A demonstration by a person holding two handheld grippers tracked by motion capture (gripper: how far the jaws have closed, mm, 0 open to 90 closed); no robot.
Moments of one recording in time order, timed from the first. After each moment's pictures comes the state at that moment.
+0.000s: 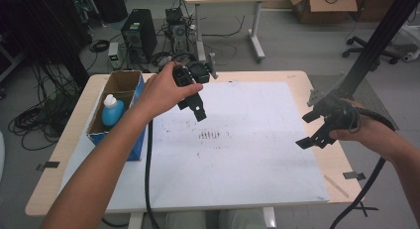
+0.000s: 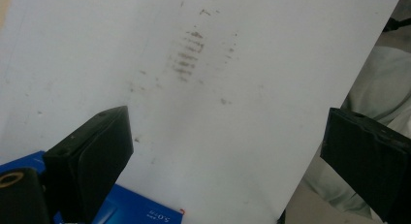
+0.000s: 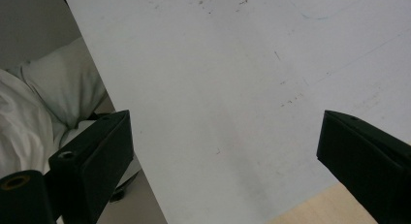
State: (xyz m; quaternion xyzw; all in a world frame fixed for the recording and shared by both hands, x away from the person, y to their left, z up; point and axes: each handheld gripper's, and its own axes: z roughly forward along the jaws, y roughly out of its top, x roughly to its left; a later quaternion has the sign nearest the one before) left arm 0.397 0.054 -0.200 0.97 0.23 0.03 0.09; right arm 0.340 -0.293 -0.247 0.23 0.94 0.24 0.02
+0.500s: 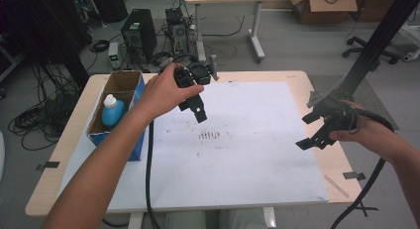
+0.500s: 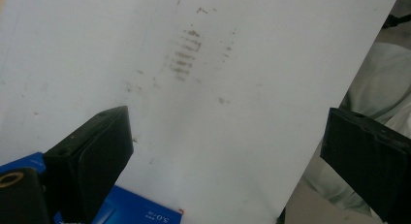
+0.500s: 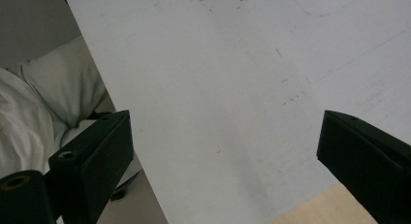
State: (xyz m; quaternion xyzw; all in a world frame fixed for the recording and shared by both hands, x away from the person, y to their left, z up) left arm 0.396 0.052 -0.202 0.97 0.23 0.03 0.09; right arm 0.340 -0.294 -0.251 0.23 0.94 0.24 0.02
